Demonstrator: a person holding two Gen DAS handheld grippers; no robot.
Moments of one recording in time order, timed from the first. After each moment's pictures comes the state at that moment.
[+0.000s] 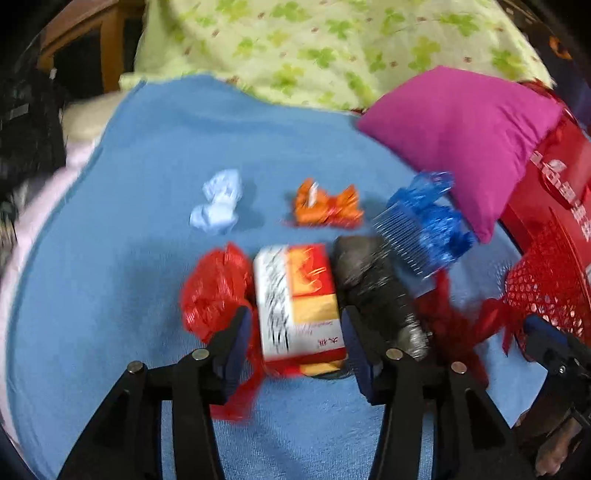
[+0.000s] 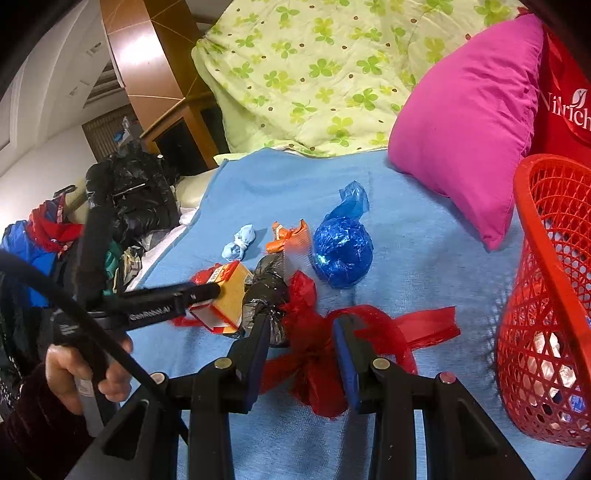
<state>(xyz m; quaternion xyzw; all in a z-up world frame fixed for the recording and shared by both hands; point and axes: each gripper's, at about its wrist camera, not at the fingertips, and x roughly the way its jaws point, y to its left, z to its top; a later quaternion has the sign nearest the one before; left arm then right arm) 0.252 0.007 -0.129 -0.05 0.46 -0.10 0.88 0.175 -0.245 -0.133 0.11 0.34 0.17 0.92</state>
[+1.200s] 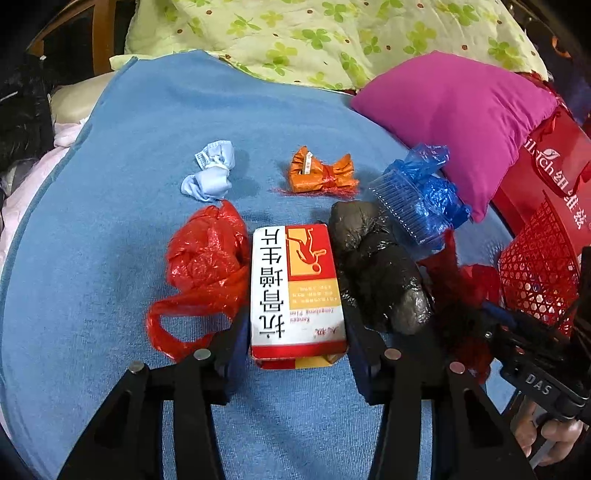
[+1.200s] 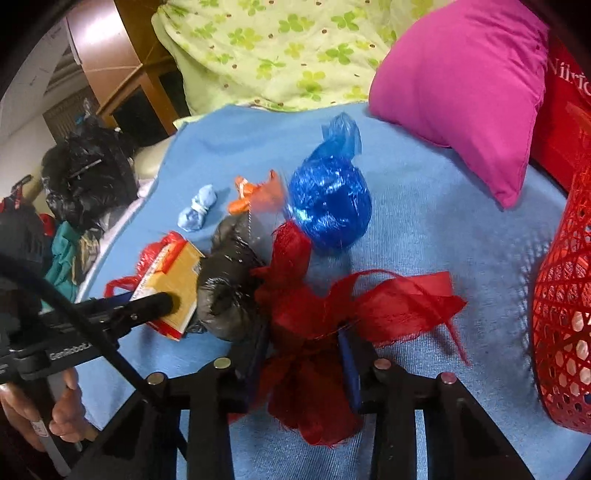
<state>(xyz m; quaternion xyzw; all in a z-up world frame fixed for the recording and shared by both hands) 0.235 0.010 -0.135 -0.04 0.48 -0.13 0.86 0.224 -0.218 -0.175 0.10 0.41 0.12 0.90</state>
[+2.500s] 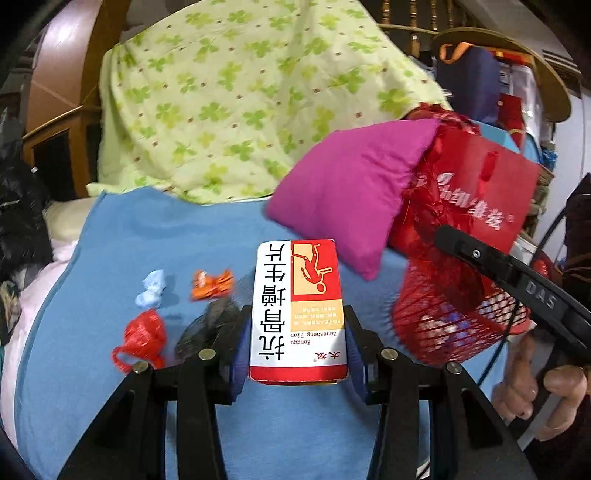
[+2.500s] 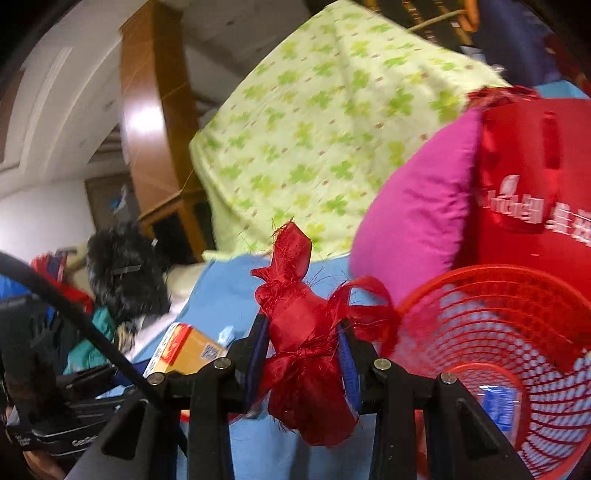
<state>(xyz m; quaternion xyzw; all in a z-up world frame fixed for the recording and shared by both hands) 0.122 -0.110 -0.036 0.01 0.28 -0.19 0.94 0.111 -0.332 -0.062 0.14 0.14 0.10 0.97</state>
